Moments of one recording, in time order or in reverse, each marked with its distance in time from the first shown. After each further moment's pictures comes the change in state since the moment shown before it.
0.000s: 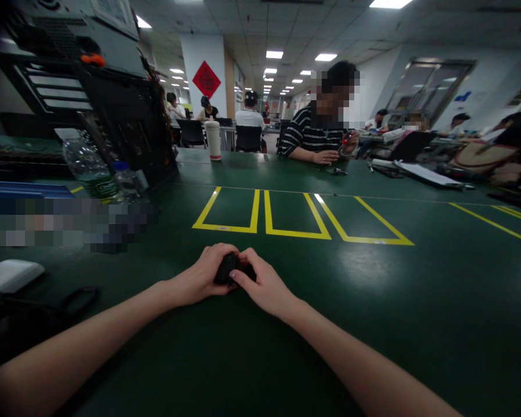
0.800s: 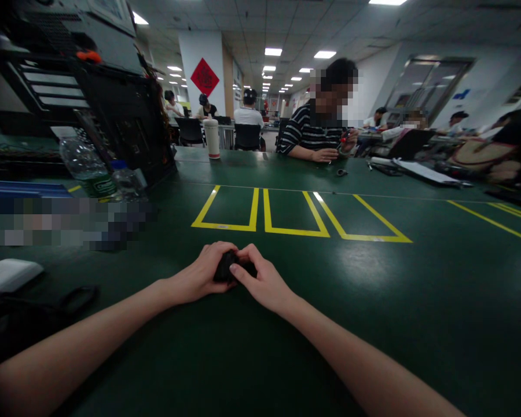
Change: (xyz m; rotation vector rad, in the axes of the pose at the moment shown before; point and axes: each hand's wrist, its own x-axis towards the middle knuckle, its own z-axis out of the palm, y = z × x) left_hand 0.000 0.001 0.002 -0.006 0.024 -0.004; right_hand 0.000 0.003 0.002 0.117 0.047 -0.044
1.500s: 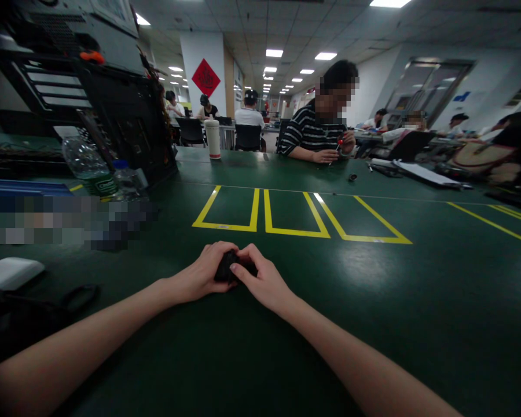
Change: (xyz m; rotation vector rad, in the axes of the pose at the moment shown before) left_hand -0.001 -0.001 -0.001 -0.013 0.002 0.003; right_hand 0.000 -0.001 0.000 -0.038 0.017 0.067
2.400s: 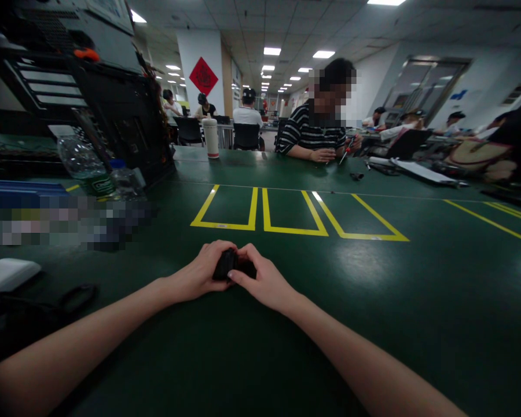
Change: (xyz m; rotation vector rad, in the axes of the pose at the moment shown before) left_hand -0.001 -0.006 0.007 -0.009 0.019 0.004; right_hand -0.003 -0.005 -0.007 -0.029 -0.079 -0.016
